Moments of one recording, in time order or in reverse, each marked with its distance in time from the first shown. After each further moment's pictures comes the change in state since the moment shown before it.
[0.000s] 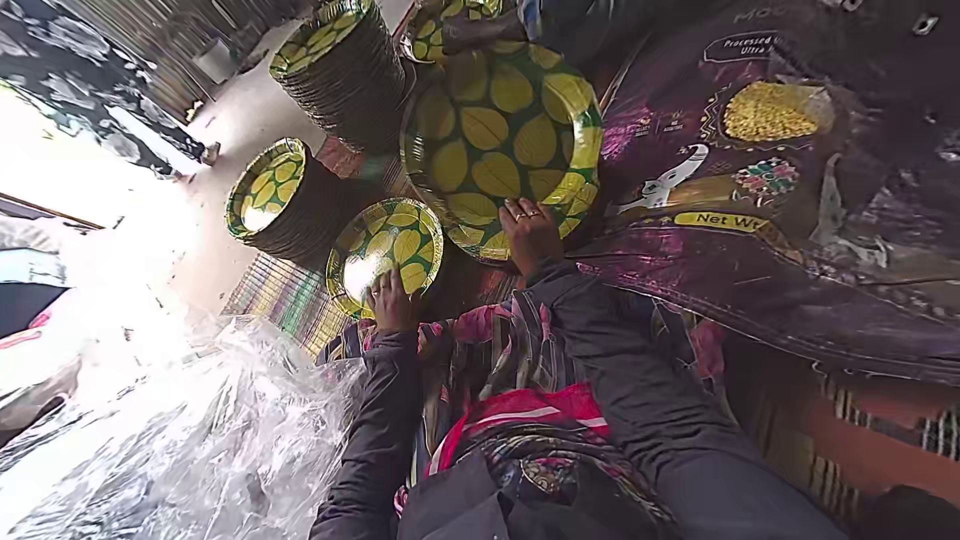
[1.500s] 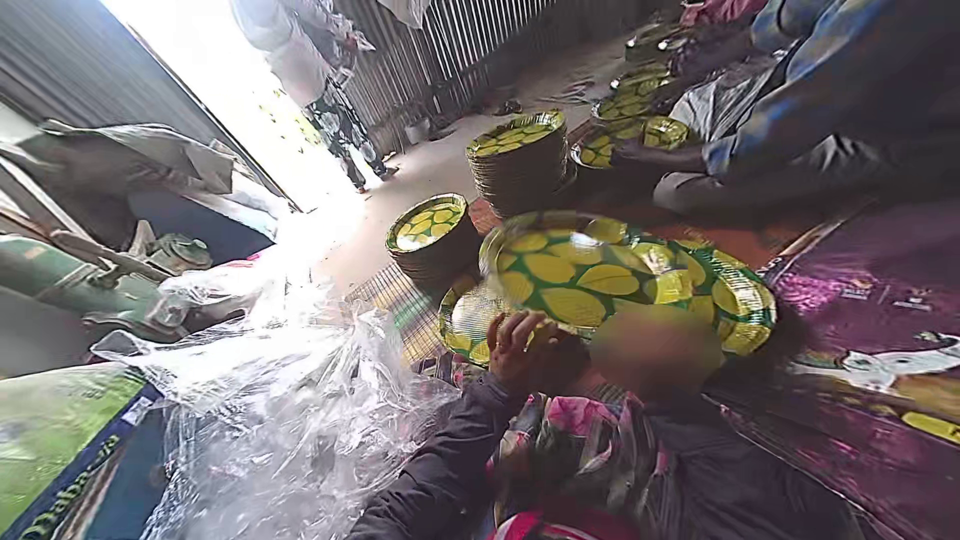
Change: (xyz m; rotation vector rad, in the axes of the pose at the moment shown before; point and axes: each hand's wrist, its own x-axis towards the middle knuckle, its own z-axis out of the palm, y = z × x) left_hand -0.007 0.037 -0.034 -0.097 0.989 0.626; right_hand -0.012 -0.033 -0.026 0.131 0.371 -0.384
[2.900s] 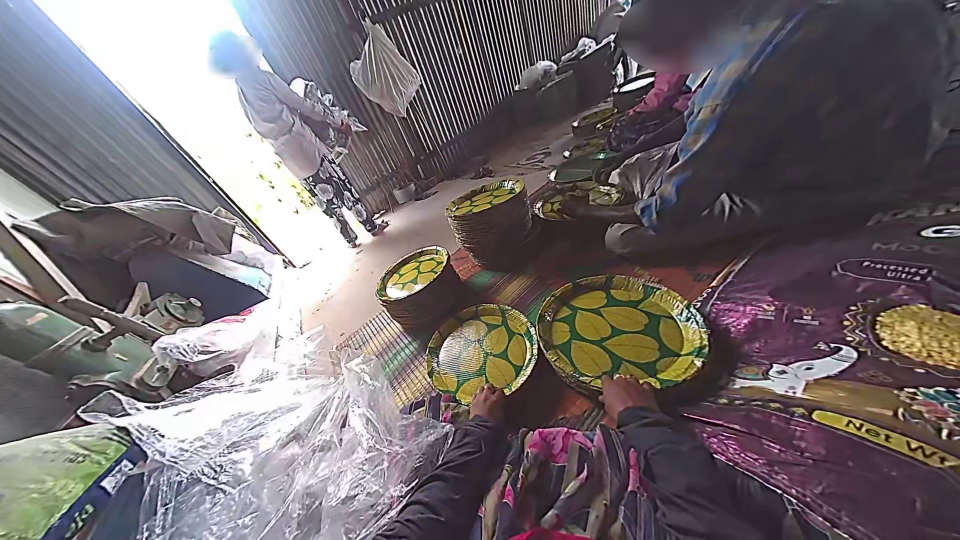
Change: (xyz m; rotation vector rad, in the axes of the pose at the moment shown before) left_hand -0.068 -0.025 0.031 0.120 -1.457 -0.745; right_hand -0.011 0.034 0.023 -0.152 -1.180 0.634
